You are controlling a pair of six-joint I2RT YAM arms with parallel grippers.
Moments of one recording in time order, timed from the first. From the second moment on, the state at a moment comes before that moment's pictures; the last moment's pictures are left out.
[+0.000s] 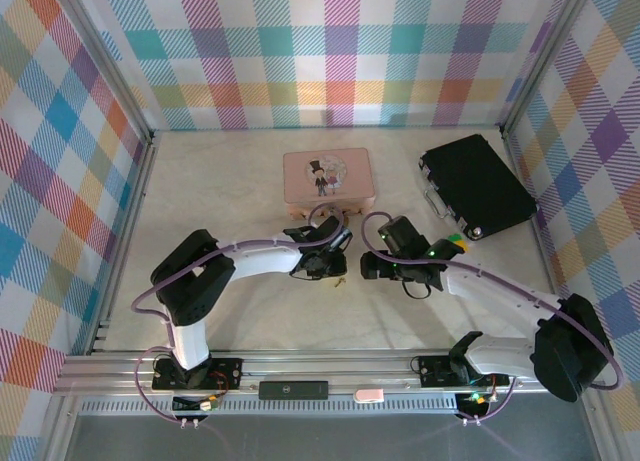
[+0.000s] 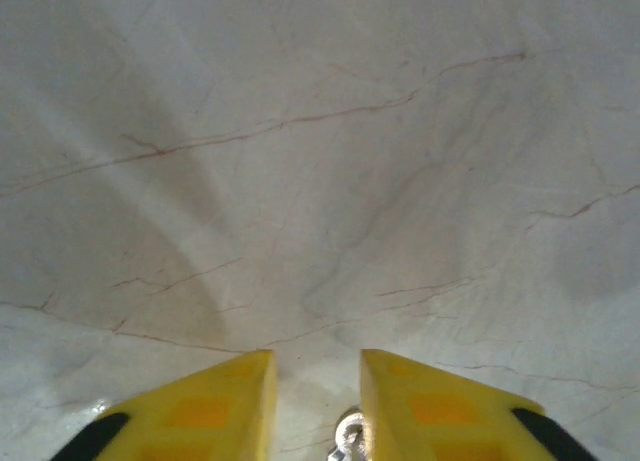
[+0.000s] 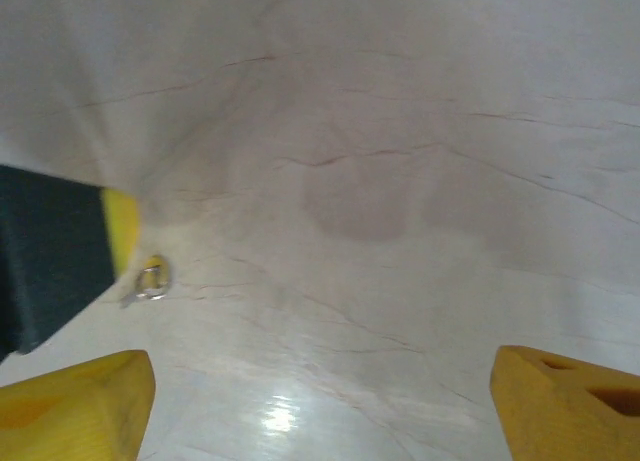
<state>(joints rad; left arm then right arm) -0.87 1.84 1.11 -0.39 0.00 -0.93 0.70 1.21 0.76 -0.60 0.05 0.57</state>
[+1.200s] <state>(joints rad) -0.58 1.35 0.79 -0.34 -0.04 -1.00 0.91 1.75 1.08 -0.65 0.07 0.78</state>
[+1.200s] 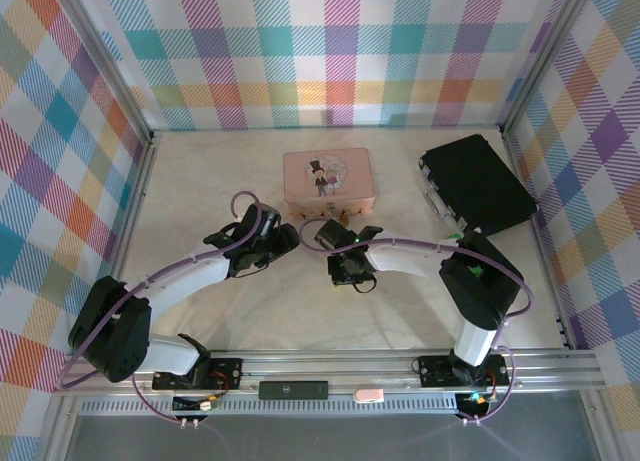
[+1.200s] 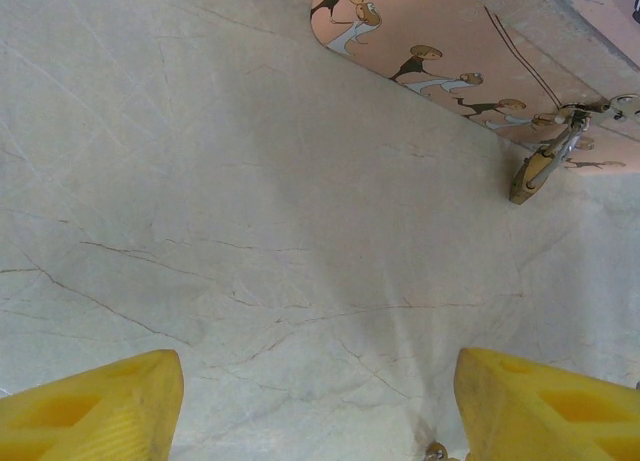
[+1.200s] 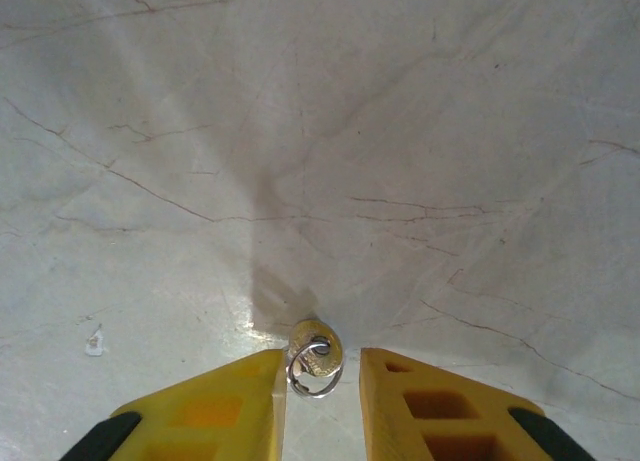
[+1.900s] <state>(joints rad) -0.58 1.35 0.73 -0.32 -0.01 -1.05 0.89 1.74 1.03 -0.60 0.01 0.81</state>
